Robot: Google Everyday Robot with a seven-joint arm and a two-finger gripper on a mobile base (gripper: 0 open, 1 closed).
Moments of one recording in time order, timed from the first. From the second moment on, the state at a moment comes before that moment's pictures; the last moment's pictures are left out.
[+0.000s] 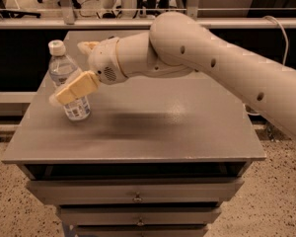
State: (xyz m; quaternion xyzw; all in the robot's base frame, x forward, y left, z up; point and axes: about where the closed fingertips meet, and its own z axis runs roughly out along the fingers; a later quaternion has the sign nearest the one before) arm 0.550 0.167 0.940 -0.55 0.59 0.36 0.47
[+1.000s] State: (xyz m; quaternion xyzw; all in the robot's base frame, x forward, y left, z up) arm 0.563 0.159 0.948 -0.52 0.58 0.35 0.51
